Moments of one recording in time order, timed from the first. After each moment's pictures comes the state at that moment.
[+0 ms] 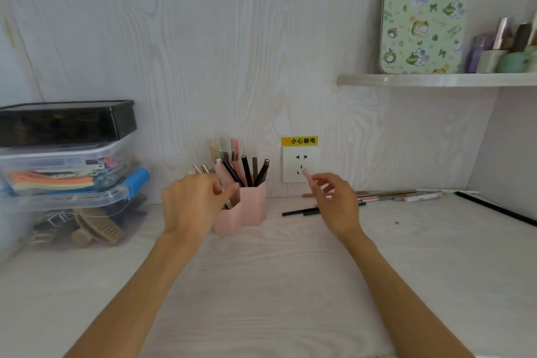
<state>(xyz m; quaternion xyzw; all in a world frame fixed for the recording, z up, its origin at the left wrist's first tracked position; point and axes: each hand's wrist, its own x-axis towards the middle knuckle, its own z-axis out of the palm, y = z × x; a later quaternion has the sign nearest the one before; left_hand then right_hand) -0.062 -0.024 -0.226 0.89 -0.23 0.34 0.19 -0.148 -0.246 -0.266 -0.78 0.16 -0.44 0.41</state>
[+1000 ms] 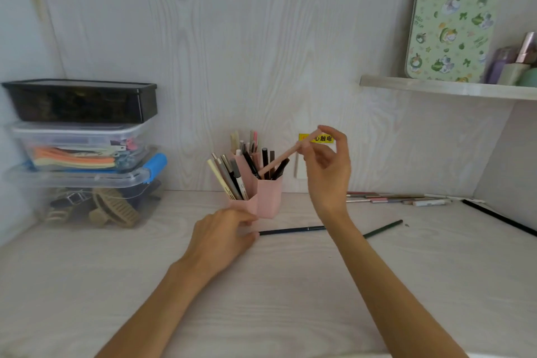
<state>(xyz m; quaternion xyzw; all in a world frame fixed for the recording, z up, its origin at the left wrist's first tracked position) -0.072 -0.006 -0.287 0.89 -0.37 0.13 0.25 -0.135 -0.174 -0.215 -0.65 0.03 -0.53 0.55</state>
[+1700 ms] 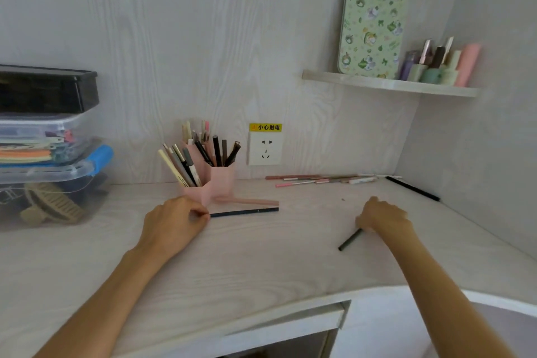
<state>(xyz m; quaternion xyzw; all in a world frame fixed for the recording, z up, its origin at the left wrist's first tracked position) -0.073 -0.004 -0.287 0.89 -0.35 0.14 0.25 -0.274 -0.282 -0.242 -0.84 0.54 0.01 0.06</state>
